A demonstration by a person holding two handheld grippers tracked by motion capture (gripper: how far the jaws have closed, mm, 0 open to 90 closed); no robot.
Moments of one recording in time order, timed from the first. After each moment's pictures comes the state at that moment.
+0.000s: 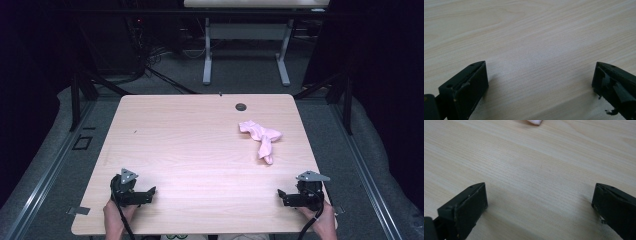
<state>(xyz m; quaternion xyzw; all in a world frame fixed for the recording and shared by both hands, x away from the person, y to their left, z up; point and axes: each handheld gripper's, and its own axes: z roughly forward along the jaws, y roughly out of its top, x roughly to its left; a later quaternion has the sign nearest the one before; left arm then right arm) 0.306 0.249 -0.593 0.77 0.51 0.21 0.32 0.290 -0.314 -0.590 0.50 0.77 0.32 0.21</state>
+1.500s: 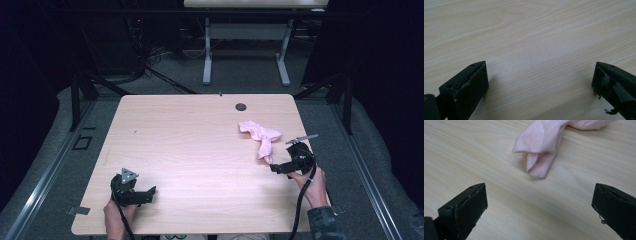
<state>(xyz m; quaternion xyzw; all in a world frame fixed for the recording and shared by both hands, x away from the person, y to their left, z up) 0.306 0.248 -0.593 0.77 0.51 0.21 0.32 0.377 -0.291 -0.522 0.52 0.80 0.28 0.10</state>
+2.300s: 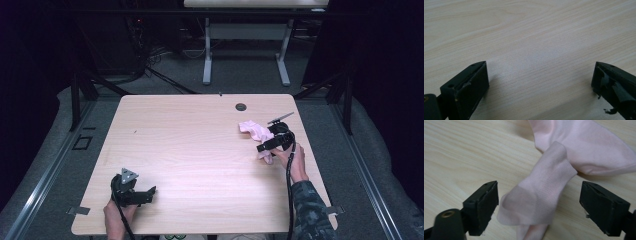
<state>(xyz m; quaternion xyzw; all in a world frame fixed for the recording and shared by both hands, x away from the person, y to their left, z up) 0.306 0.248 -0.593 0.77 0.51 0.21 0.32 0.464 -0.255 -0.532 0.55 0.80 0.23 0.06</state>
